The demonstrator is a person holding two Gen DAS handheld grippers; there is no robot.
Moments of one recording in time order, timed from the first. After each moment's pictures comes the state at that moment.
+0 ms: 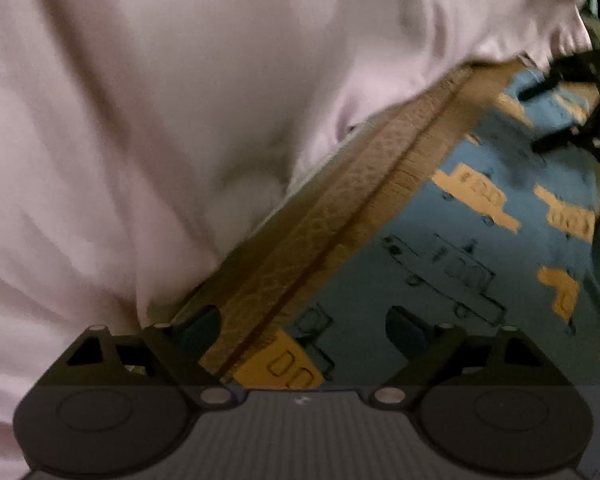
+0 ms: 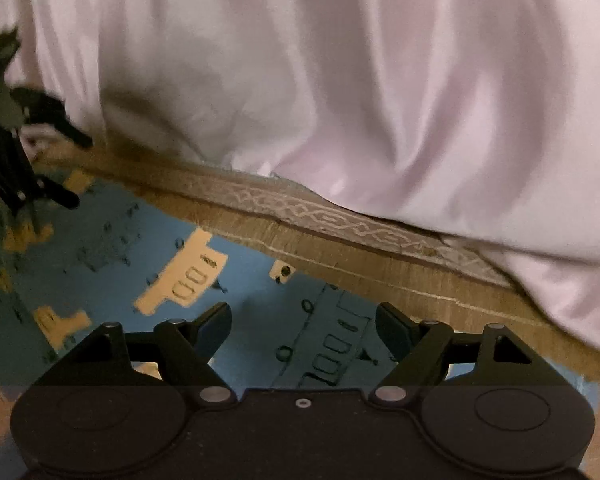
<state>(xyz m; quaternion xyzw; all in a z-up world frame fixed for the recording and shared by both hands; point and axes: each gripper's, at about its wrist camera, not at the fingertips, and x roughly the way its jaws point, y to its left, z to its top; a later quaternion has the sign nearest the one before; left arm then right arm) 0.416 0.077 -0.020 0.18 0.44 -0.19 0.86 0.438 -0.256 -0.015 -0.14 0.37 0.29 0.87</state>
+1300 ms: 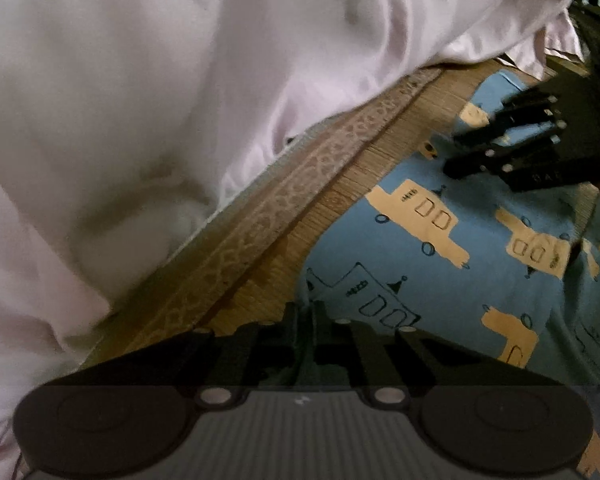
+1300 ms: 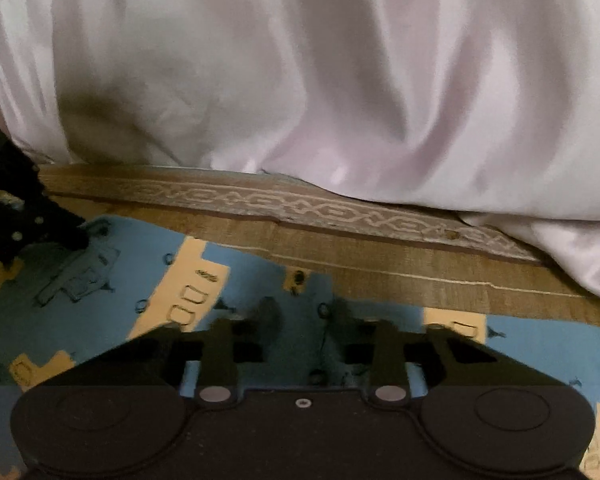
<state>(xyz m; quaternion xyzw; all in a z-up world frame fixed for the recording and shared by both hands) 0.423 0.023 -0.029 0.18 0.45 -0.20 0.85 0.445 -0.214 -0.042 -0.11 0.37 0.23 0.89</state>
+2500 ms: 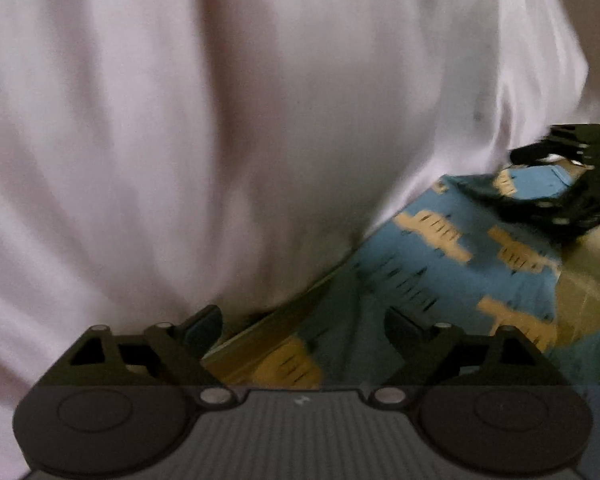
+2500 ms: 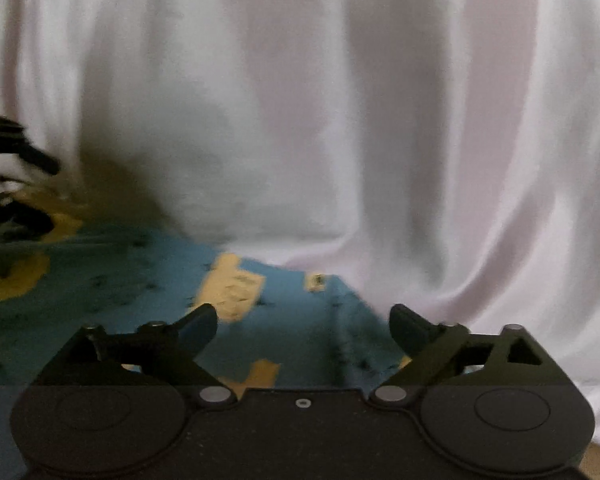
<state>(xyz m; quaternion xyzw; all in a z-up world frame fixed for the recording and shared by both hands) 0.415 0.112 0.000 0.10 0.35 -0.11 0.92 0.466 -0.185 -0.017 -0.16 0.28 0.29 0.90</state>
